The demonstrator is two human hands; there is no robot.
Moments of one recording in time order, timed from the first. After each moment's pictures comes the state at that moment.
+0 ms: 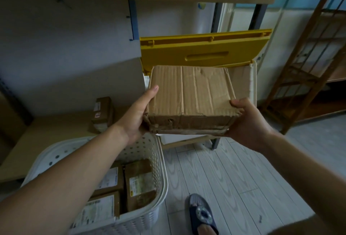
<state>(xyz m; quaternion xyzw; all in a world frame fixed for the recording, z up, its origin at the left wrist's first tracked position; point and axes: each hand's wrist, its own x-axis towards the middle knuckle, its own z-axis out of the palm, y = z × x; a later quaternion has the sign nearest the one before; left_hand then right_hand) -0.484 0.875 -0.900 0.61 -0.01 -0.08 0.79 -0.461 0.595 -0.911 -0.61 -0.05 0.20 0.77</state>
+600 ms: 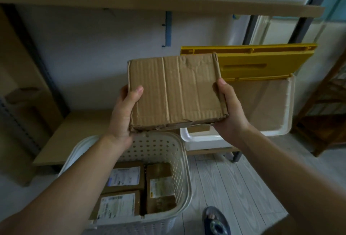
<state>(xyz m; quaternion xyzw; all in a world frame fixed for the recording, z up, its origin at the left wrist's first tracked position) -0.516 0.962 -0.899 0.51 0.02 0.13 0.85 -0.451 0.728 -0.880 -0.57 -0.14 0.14 0.79</state>
